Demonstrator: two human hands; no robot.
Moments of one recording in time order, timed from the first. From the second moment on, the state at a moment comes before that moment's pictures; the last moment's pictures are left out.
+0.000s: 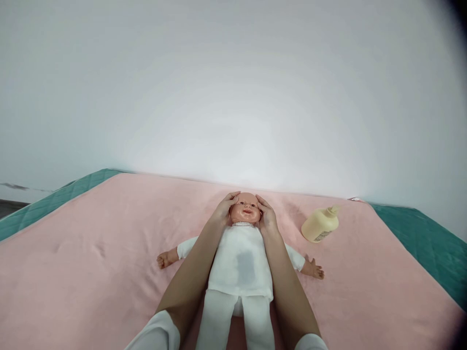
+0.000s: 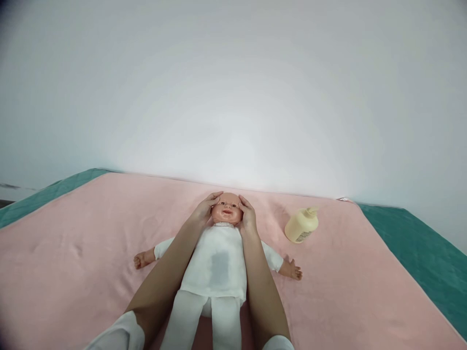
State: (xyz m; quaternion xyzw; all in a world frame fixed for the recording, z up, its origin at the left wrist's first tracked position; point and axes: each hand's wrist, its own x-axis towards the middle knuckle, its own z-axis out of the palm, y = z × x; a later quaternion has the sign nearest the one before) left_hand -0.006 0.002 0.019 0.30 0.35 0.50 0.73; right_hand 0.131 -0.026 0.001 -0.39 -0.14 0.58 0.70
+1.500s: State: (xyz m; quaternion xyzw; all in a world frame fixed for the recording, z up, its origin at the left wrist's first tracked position) left_hand -0.003 -0.003 0.014 0.35 0.34 0.51 0.71; right_hand 0.128 -0.030 0.003 -0.38 -0.14 0.58 0.71
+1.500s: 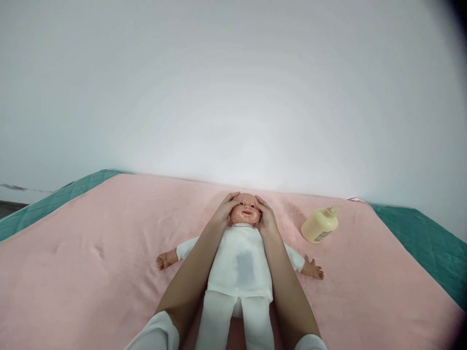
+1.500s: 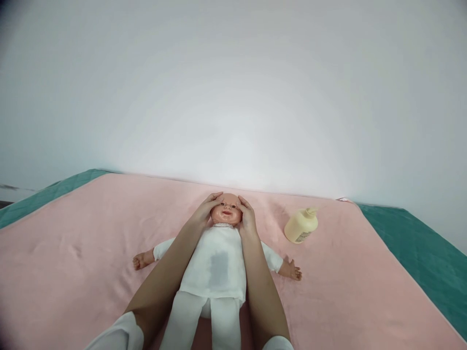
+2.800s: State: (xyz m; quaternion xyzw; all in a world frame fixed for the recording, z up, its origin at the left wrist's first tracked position) left_hand -0.005 0.000 0.016 0.34 0.34 0.51 0.71; right_hand 0.142 -0.028 -0.004 -0.36 -0.17 0.62 0.67
